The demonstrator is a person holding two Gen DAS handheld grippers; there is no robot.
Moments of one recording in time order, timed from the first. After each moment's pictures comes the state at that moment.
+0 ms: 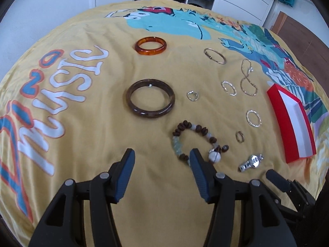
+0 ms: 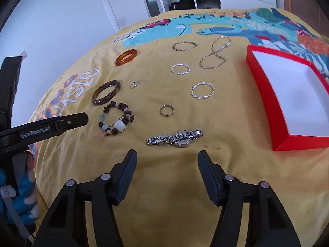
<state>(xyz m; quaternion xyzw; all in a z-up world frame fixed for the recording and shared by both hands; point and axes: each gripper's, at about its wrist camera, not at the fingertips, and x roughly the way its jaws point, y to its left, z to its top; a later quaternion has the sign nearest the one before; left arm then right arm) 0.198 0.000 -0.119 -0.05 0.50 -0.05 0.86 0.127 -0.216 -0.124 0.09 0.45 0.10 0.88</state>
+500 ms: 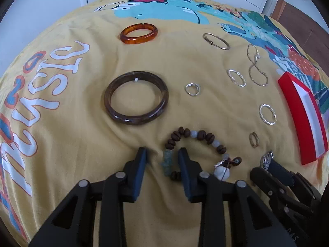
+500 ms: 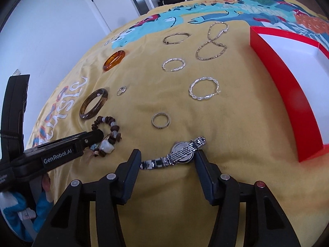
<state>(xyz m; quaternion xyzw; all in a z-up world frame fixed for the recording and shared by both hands) 0.226 -0.018 -0.151 -0.01 0.51 -0.06 0.86 0.169 -0.216 -0.149 0.14 0.46 0.09 0.87</state>
